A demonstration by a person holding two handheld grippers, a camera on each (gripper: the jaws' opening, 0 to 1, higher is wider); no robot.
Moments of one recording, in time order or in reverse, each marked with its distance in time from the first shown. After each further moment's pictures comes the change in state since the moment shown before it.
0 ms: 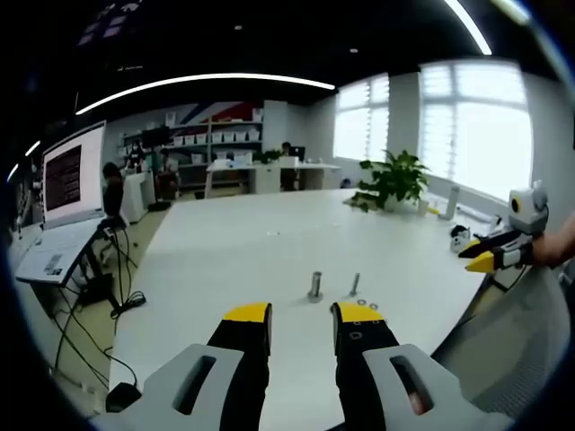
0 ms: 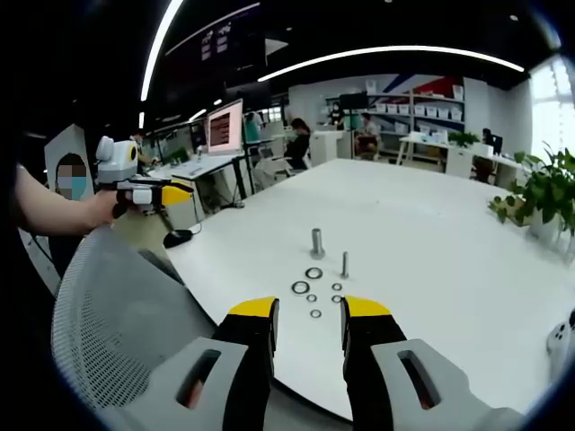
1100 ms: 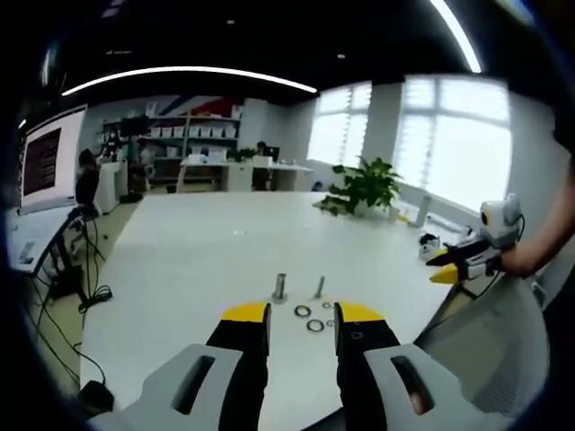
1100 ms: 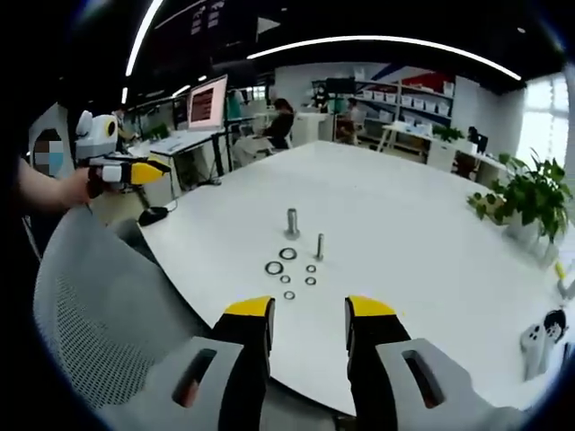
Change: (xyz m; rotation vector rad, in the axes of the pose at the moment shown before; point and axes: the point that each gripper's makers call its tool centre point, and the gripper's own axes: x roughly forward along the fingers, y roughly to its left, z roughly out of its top) left arm 0.005 -0.030 -0.001 -0.056 0.006 -0.173; right arm -0.002 -0.020 -0.013 -0.048 0.112 -0.149
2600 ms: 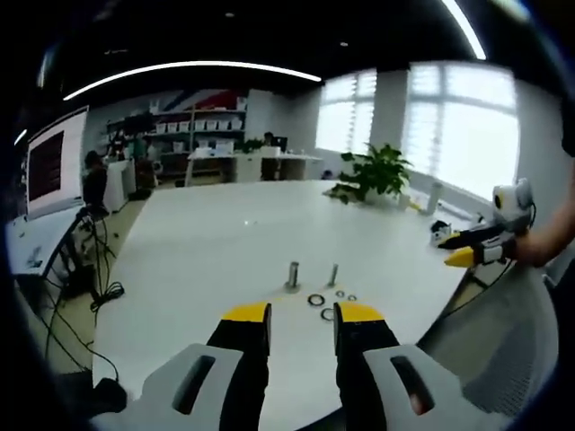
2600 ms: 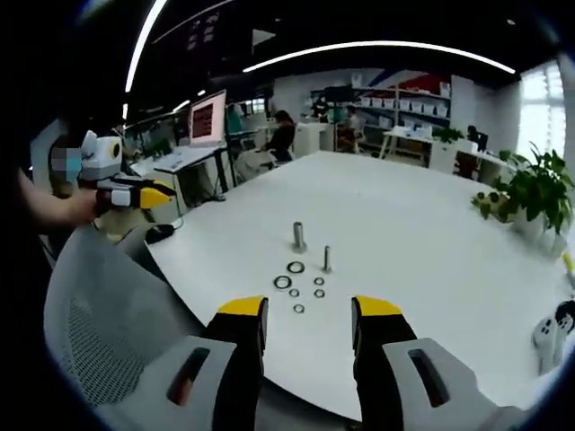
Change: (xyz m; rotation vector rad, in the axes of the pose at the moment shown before) left arm -0.002 0.014 -0.008 0.037 0.051 0.088; right arm -0.005 0.003 0.014 0.069 -0.086 0.053
